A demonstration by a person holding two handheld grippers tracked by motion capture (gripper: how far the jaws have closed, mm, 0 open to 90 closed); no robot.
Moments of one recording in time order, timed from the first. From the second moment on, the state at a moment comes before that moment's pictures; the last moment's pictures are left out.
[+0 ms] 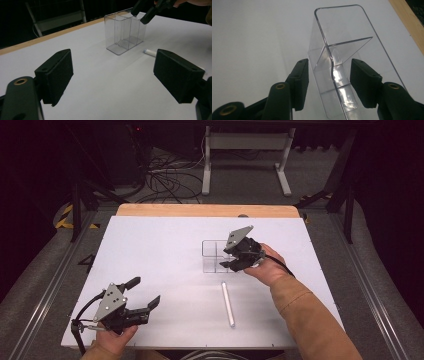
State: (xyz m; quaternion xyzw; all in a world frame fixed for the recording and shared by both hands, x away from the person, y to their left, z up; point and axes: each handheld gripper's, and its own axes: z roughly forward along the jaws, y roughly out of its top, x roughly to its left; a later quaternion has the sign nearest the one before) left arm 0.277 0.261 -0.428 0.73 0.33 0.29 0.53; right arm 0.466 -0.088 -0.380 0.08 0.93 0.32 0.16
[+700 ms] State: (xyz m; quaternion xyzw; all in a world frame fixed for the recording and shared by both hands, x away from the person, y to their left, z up) left arm 0.278 0.262 -0.429 0.73 0.33 0.29 0.53; right arm 0.481 -0.062 -0.398 0.06 0.95 0.26 0.16
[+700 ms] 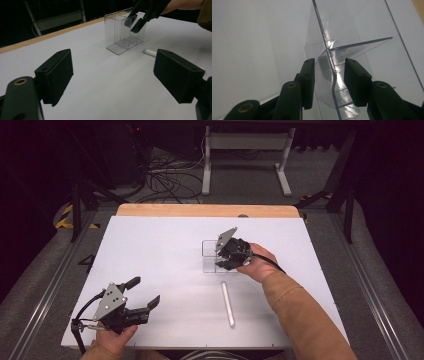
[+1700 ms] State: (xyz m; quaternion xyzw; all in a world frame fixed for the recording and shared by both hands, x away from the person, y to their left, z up) left arm 0.278 0.261 -0.429 0.73 0.33 0.29 0.53; right arm 0.472 -0.058 -0.397 -0.01 0.96 0.25 0.16
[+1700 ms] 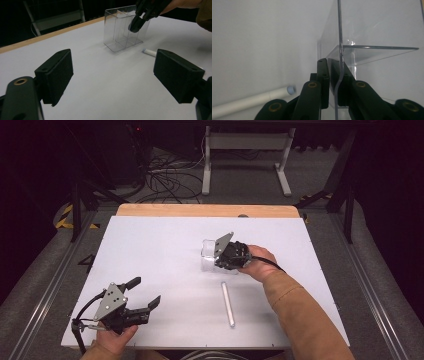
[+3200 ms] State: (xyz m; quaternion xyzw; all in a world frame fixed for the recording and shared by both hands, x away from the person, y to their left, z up) left arm 0.280 0.265 -0.429 0.73 0.33 0.28 0.53; right arm 0.427 0.022 -0.400 -0.03 0.96 0.25 0.10
